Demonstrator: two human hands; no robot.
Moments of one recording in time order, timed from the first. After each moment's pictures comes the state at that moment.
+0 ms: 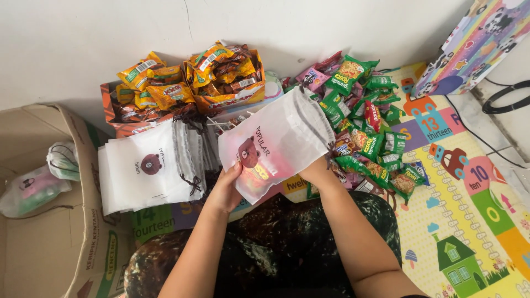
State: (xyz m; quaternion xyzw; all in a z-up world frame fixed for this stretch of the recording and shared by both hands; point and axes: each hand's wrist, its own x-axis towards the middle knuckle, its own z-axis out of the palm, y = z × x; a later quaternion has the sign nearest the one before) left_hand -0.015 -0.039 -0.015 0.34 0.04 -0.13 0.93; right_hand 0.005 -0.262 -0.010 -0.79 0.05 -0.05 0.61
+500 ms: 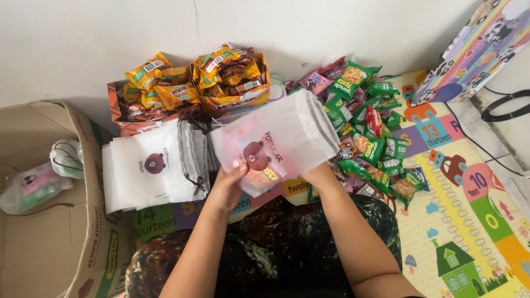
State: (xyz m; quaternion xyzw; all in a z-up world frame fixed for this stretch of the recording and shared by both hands) left_hand -0.016 -0.034 0.014 0.36 0.05 -0.11 0.92; right_hand 0.017 -0.287 -0.087 -0.76 0.23 -0.08 0.60
